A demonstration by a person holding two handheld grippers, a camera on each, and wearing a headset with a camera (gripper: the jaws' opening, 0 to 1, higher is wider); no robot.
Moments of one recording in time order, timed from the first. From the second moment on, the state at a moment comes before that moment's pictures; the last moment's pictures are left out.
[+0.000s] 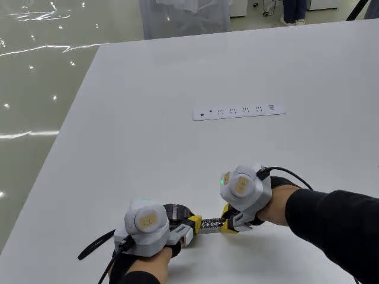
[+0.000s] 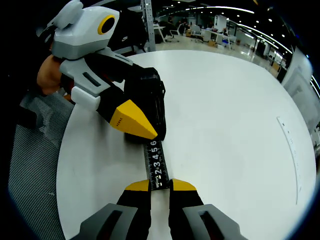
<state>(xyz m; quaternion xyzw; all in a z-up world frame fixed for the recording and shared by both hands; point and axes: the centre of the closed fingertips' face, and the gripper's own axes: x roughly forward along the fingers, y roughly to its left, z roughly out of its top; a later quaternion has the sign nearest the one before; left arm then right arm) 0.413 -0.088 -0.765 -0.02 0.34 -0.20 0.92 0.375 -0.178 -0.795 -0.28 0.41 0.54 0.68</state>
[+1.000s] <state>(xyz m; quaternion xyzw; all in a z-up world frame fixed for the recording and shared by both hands) 0.414 -0.086 -0.765 -0.02 0.34 -0.19 0.92 0.380 -0.154 -0.793 -0.27 0.40 0.55 0.68</state>
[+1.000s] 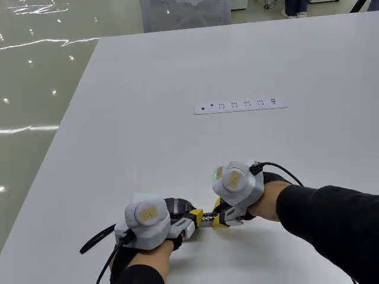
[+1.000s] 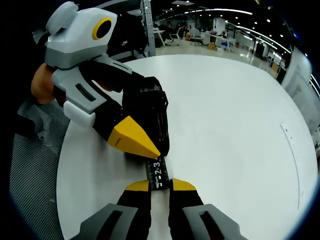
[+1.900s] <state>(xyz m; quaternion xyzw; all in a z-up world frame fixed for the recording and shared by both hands) 0.413 -0.086 -0.764 -0.03 0.34 -0.20 0.92 0.379 -0.138 -0.794 -0.26 0.39 0.56 0.68</state>
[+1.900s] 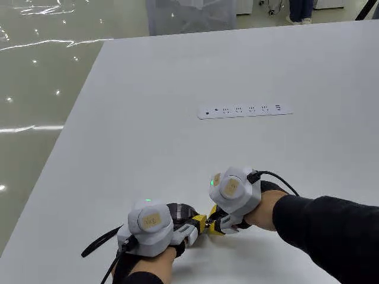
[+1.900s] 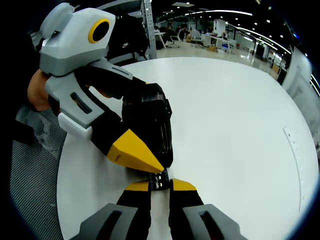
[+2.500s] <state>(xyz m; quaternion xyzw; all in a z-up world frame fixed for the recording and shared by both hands) 0.413 -0.085 -0.764 -0.03 0.34 -0.20 0.92 0.380 -0.131 -0.795 -0.26 0.39 0.56 0.68</state>
